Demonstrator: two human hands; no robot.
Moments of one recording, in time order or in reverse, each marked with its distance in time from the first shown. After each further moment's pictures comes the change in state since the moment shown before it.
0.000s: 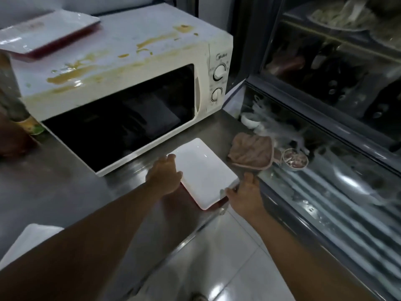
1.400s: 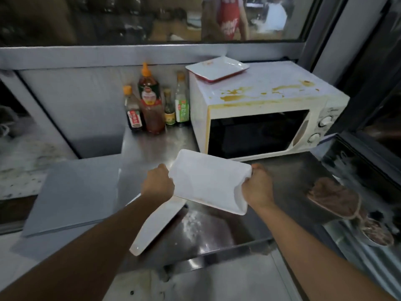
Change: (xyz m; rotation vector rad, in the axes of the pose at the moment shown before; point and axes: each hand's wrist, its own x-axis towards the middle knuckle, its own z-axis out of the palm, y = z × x) left_hand -0.191 -0.180 -0.098 -0.207 0.402 -0.488; right_hand -0.110 -0.171 0.059 0.000 -0.017 -0.459
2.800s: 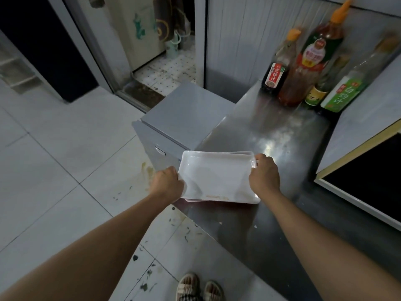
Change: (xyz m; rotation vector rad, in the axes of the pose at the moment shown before) left_hand -0.098 -0.129 0.051 -0.123 0.087 -0.848; right_hand 0.013 -0.049 0.205 -0.338 -0.661 -0.638
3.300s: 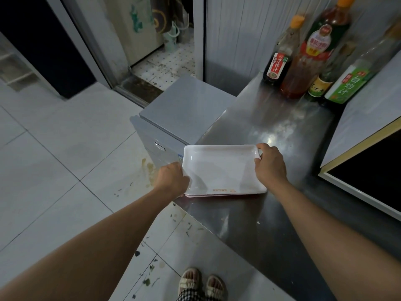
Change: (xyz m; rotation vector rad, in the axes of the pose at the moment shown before) left_hand 0.003 0.010 0.003 -0.035 -0.061 0.010; right_hand 0.017 0.010 -0.002 -0.040 -0.008 -0.075
